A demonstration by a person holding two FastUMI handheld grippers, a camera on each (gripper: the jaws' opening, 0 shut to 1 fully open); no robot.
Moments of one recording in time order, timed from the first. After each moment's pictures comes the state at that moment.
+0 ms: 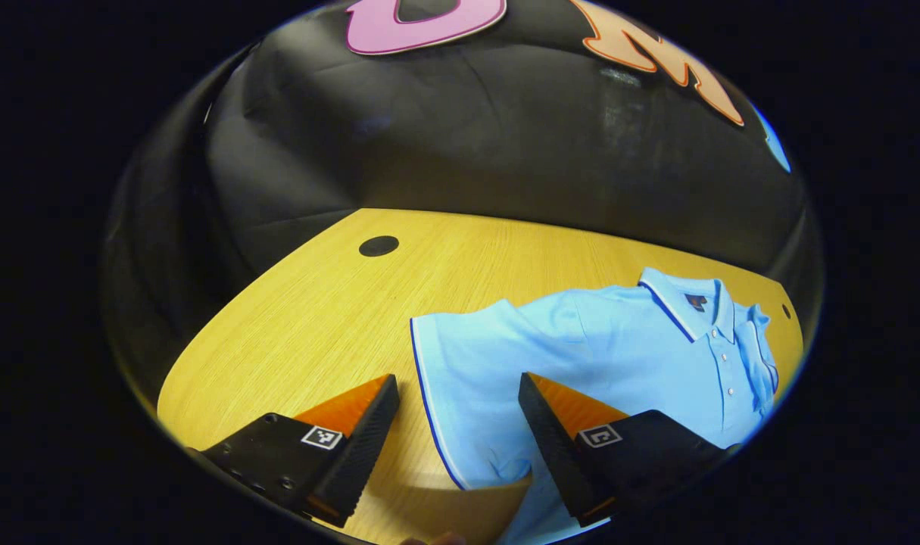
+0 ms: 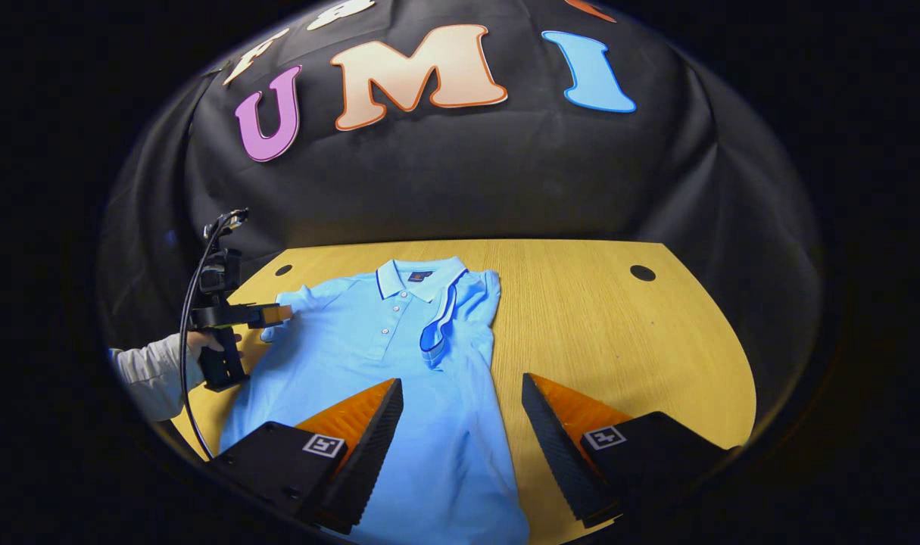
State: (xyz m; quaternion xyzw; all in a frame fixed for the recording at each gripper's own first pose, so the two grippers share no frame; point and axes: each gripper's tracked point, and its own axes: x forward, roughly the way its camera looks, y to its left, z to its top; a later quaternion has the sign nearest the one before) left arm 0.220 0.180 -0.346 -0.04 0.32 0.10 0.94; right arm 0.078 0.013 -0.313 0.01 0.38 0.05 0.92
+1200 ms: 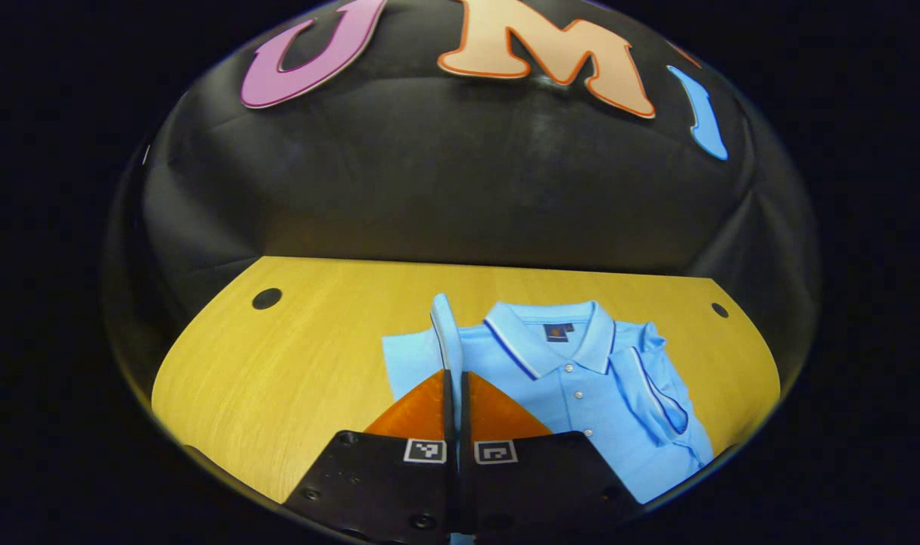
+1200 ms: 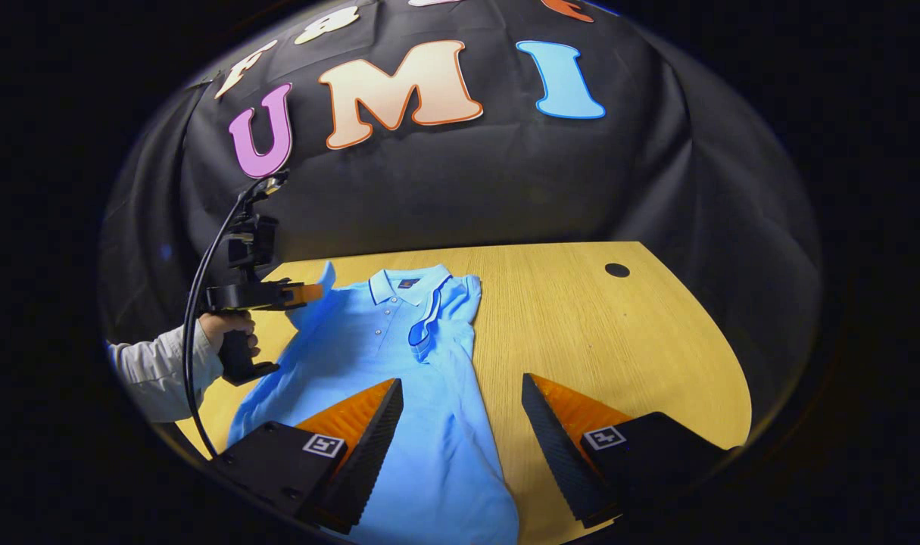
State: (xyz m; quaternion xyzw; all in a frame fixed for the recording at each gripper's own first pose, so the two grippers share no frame) left arm 0.248 0.014 -0.282 -0.01 0.28 -0.05 0.96; right arm 0.054 -0.005 -0.295 0.03 0.37 0.03 0.93
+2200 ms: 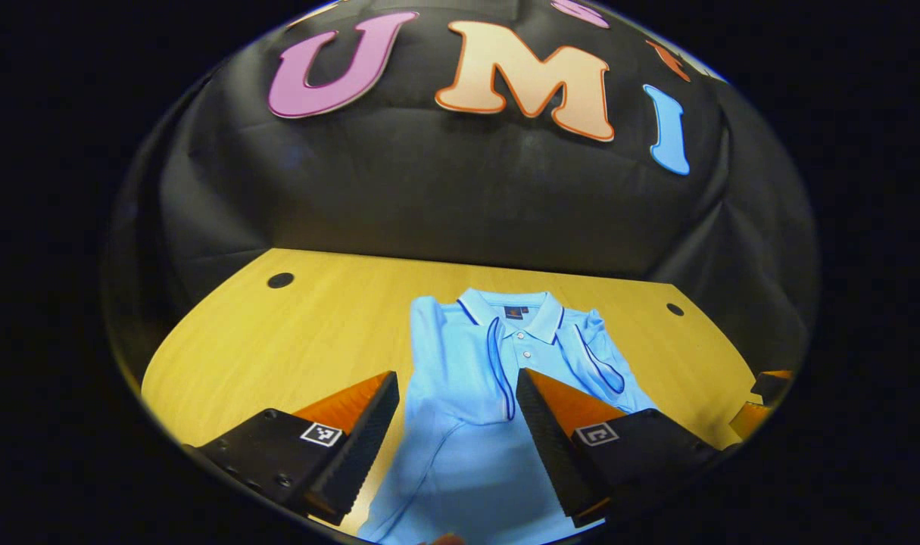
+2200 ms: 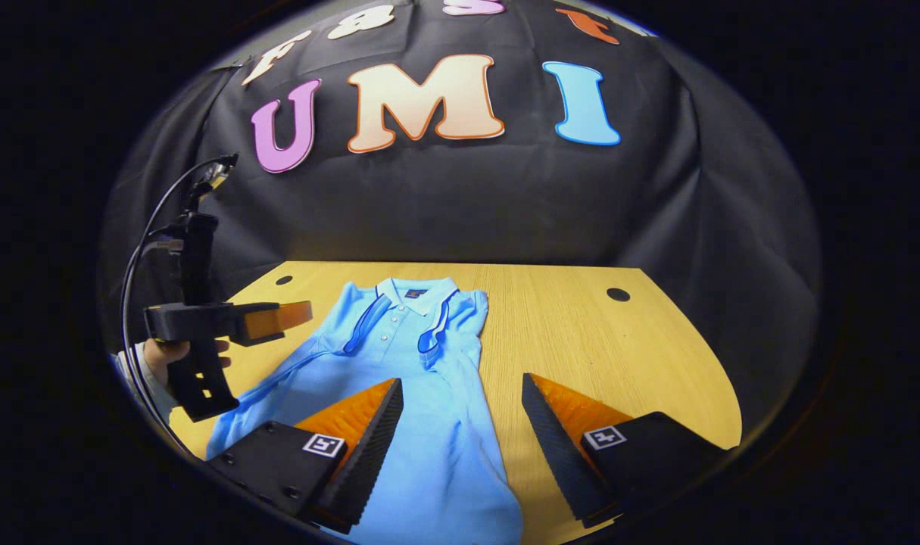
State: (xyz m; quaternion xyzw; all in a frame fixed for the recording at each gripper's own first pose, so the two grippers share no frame) left arm 0.130 0.031 -0.236 -0.05 0.23 -0.04 0.97; right arm 0.039 0.008 -0.279 -0.01 0.31 0.04 0.95
